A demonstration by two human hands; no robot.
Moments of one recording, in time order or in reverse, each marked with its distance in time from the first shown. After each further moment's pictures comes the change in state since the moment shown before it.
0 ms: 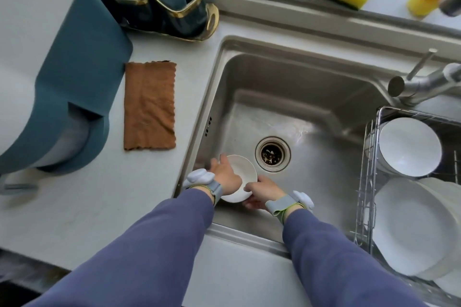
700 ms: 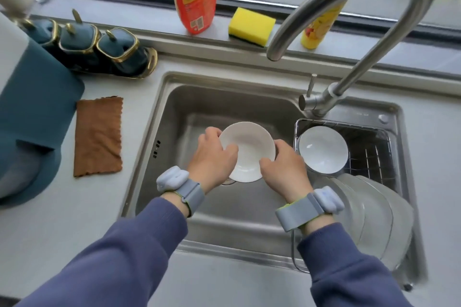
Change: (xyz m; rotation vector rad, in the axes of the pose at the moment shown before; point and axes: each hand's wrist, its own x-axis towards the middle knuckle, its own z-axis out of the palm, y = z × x) left_hand -0.141 0.142 -0.040 -0.362 0.296 0.384; right_hand -0.161 -0.033 -0.167 -0.240 0.615 -0.536
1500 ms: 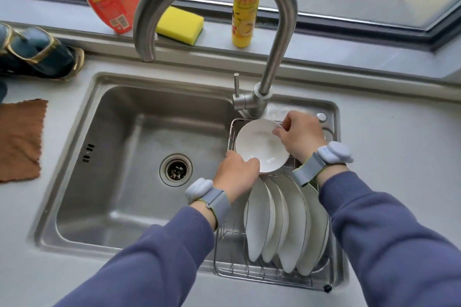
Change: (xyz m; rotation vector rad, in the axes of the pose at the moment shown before) left_hand 0.000 0.102 0.177 -0.179 -0.188 -0.199; right_hand 0.114 0.103 -0.151 -0.346 0.146 -0.137
